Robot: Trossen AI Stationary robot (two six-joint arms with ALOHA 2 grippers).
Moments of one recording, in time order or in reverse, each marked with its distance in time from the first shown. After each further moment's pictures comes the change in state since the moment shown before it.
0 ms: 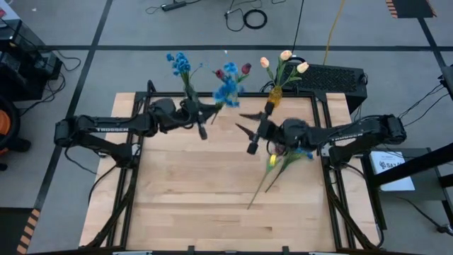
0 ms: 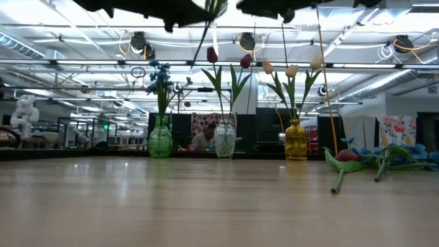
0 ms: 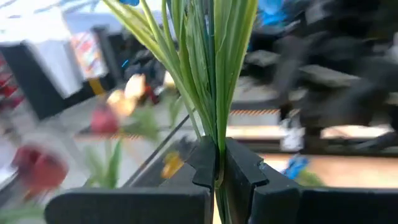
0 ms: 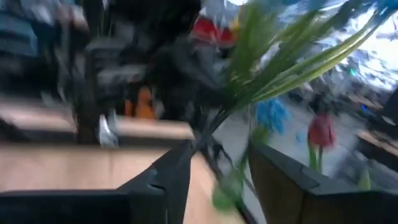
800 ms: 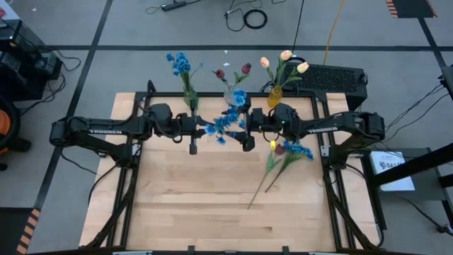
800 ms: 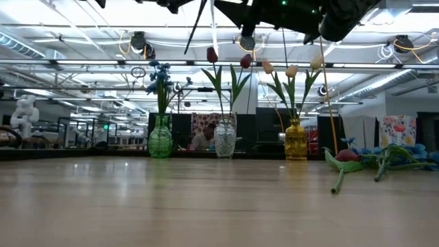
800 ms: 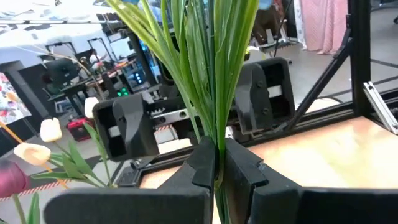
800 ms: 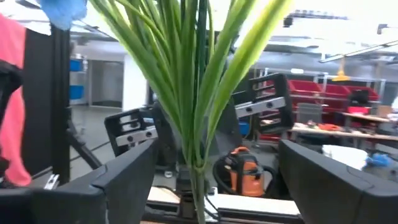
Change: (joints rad) left arm -0.078 -0.069 0.001 -0.103 0.234 0.134; right arm -0.218 0.245 0.038 0.466 -0.706 0.300
